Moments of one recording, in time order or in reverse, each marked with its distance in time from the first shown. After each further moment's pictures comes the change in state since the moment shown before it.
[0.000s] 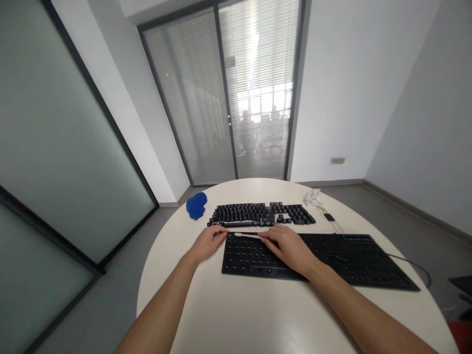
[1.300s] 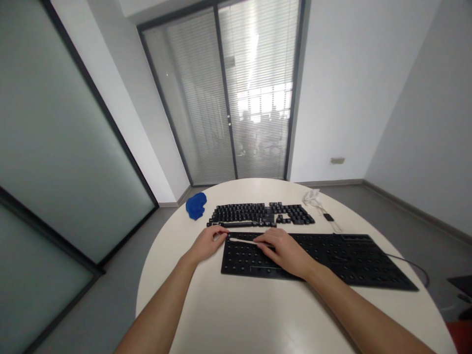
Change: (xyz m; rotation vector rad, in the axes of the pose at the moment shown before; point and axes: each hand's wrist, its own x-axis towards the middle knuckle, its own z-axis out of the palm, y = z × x) left_hand 0.000 0.001 0.001 0.017 0.008 0.000; right_hand -0.001 -0.011 -0.003 0.132 -0.054 -0.042
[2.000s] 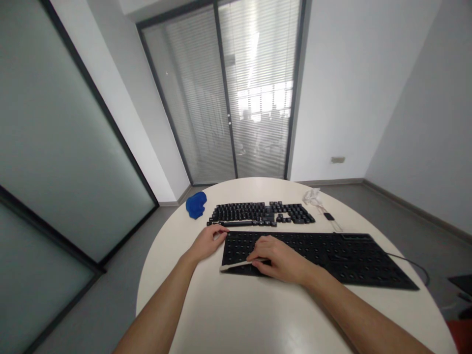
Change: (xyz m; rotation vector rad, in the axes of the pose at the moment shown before) left_hand 0.003 -0.003 0.002 -0.006 0.006 0.002; right_hand 0.002 -0.019 -0.003 0.143 -0.174 -0.194
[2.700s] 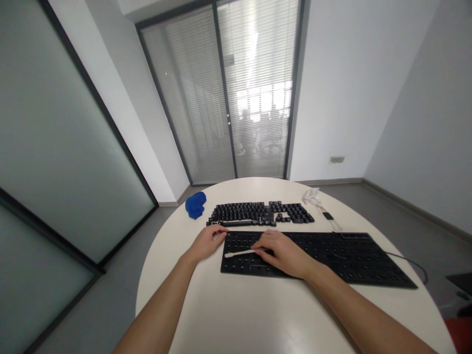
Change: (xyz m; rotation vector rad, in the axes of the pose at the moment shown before) left_hand -0.002 0.001 0.000 0.019 -0.006 0.004; right_hand -0.003 0.013 0.000 -0.099 0.076 0.102
